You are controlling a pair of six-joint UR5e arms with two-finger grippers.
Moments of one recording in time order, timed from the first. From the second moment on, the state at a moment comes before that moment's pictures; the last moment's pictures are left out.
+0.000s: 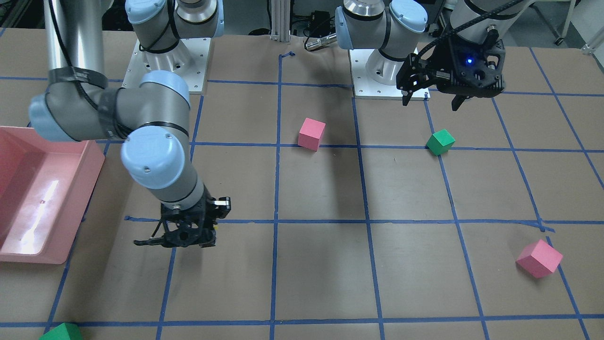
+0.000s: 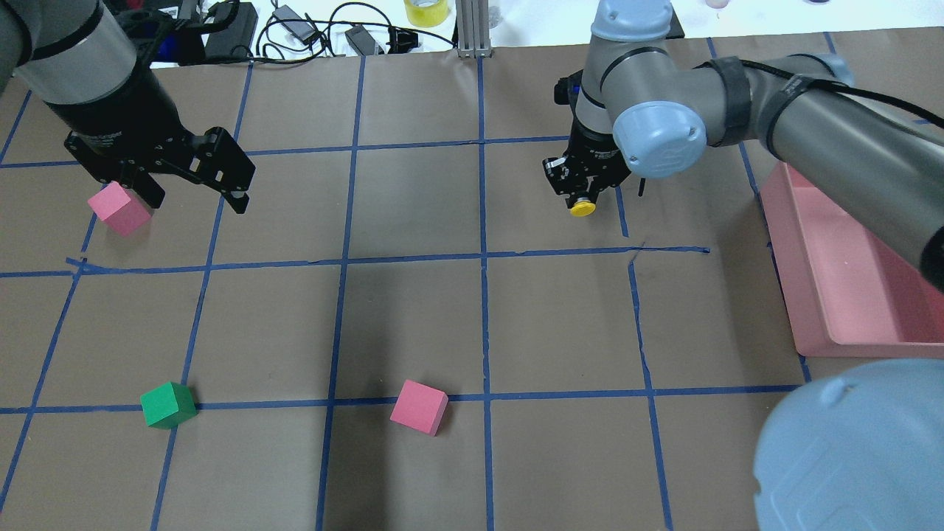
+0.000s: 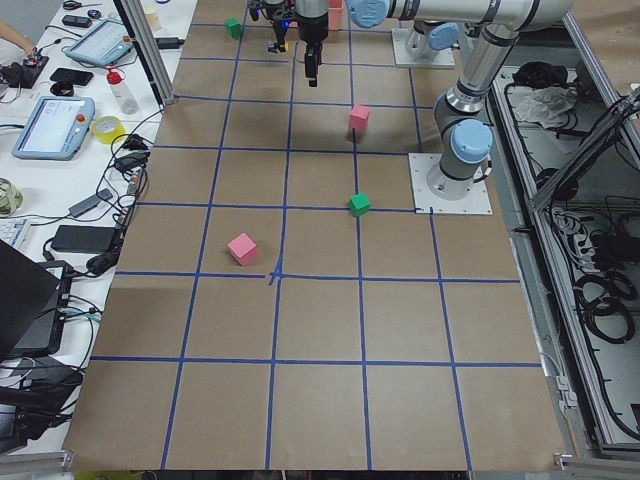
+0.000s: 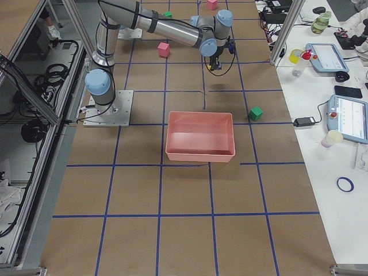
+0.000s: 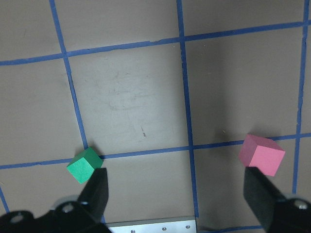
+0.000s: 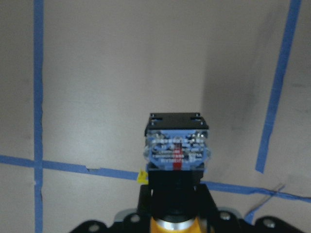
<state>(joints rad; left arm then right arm) -1.50 -1.51 -1.58 -1.69 1.60 0.18 1.71 -1.12 1.59 -1.98 -1.52 0.01</state>
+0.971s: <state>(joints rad) -1.50 -1.50 -1.58 -1.69 1.60 0.18 1.82 -1.01 1.57 -2.12 -1.47 0.17</state>
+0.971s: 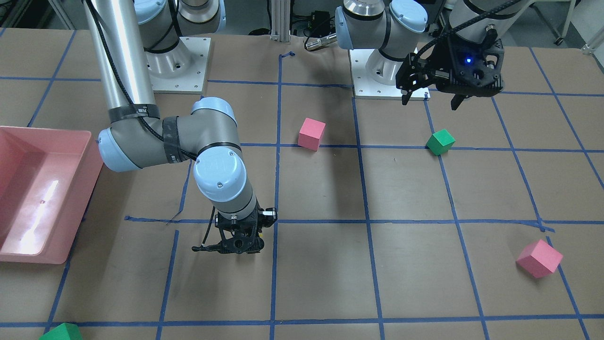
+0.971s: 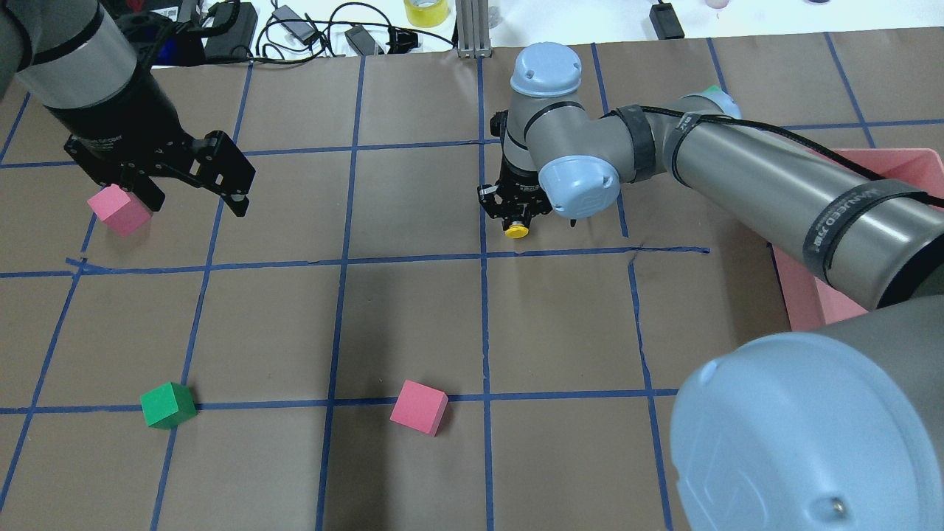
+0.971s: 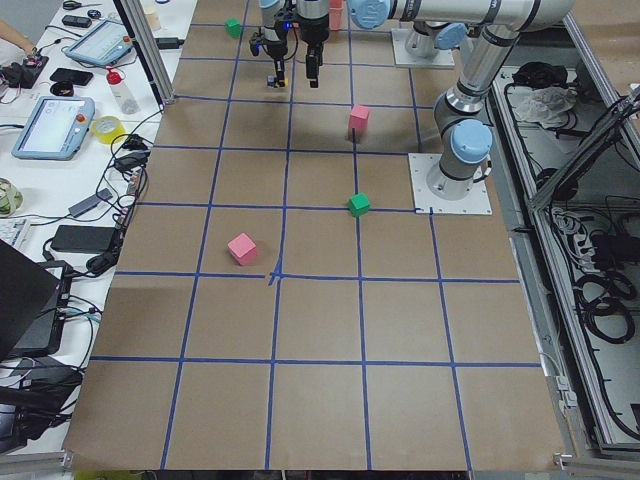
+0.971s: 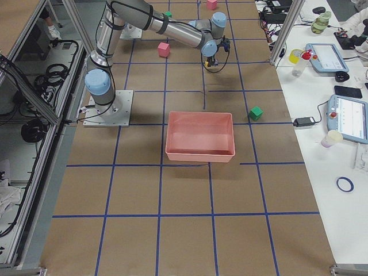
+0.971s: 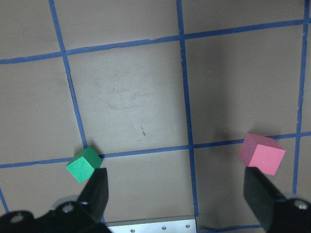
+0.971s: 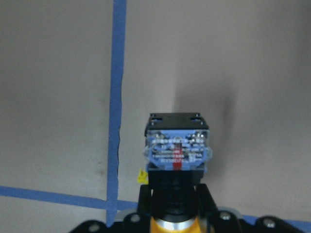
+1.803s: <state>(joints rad) -1.50 -1.50 -1.58 -1.69 1.60 0.18 1.89 -0.96 1.57 -2.17 -1.42 0.28</state>
